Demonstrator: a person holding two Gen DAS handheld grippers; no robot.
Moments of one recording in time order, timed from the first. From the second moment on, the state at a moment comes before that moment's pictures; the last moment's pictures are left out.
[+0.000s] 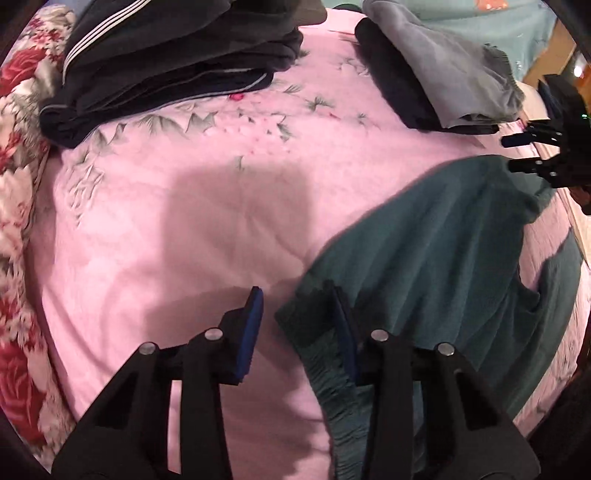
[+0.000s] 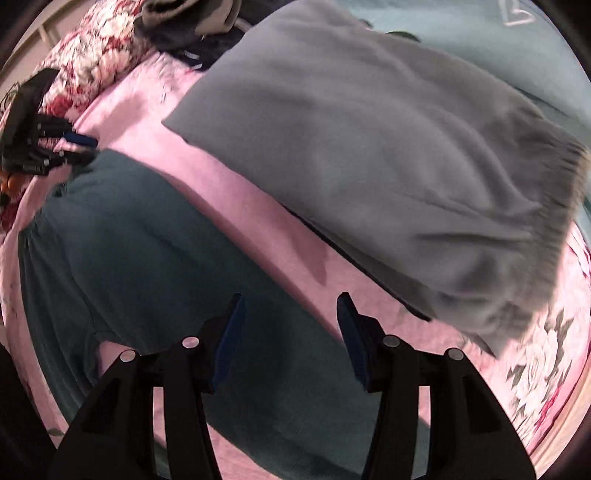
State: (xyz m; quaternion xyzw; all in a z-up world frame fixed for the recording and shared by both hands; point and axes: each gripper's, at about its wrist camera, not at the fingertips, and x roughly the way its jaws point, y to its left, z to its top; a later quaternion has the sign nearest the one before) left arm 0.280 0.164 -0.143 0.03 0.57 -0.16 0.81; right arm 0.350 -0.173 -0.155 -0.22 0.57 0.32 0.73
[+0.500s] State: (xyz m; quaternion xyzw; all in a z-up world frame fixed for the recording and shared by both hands) left arm 0.283 0.139 -0.139 0.15 0.56 -0.26 0.77; right arm 0.350 -0.141 -0.162 -0.24 0.58 0.34 0.70
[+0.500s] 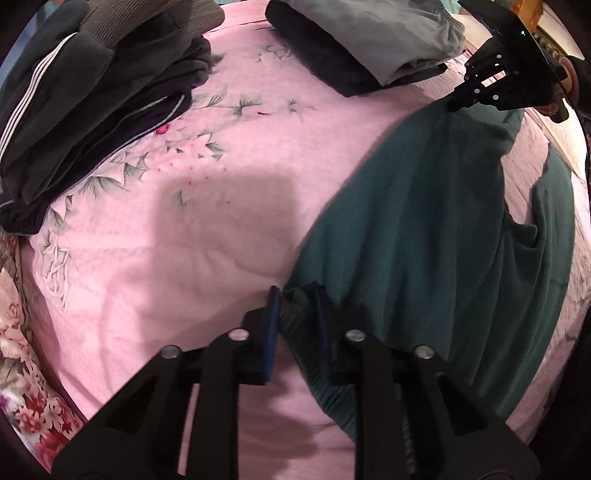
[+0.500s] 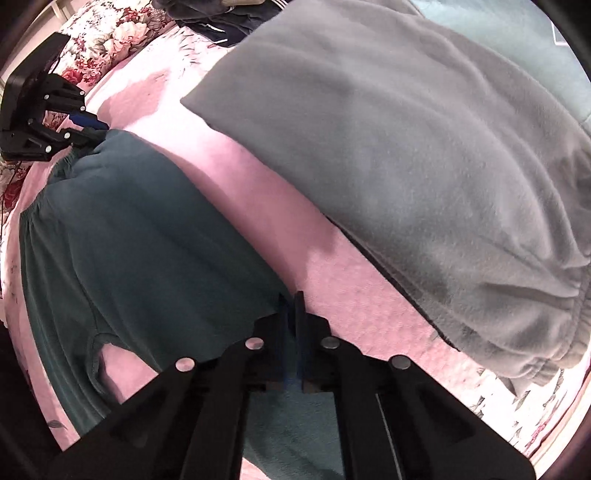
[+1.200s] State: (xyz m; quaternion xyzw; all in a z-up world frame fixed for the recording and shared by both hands) left arm 0.313 0.171 -0.133 0.13 0.53 -0.12 0.83; right arm 0.373 -0.134 -0.169 -0.22 0.58 0.29 0.73
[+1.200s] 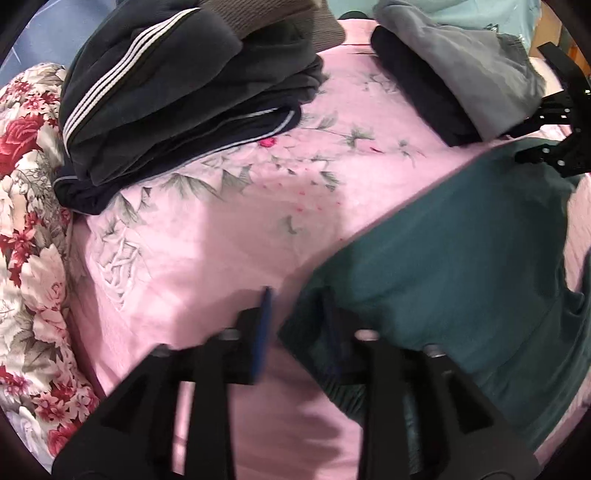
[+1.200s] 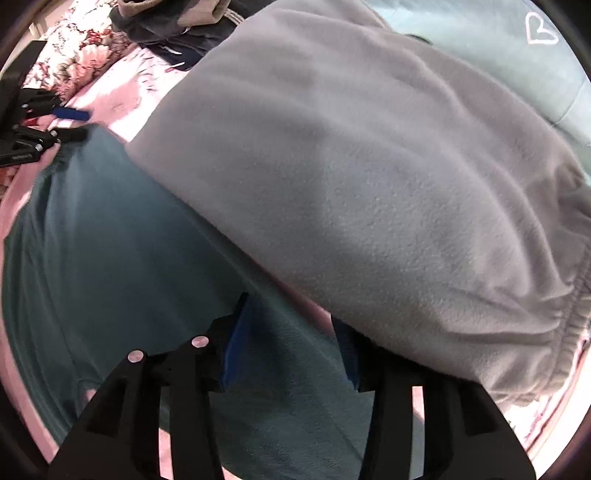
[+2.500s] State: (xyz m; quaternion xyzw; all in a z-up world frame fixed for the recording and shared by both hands) left arm 0.191 0.158 -0.082 0.02 0.52 -0.22 0.83; right arm 0.111 -0.139 -0.105 -0.30 0.57 0.32 0.69
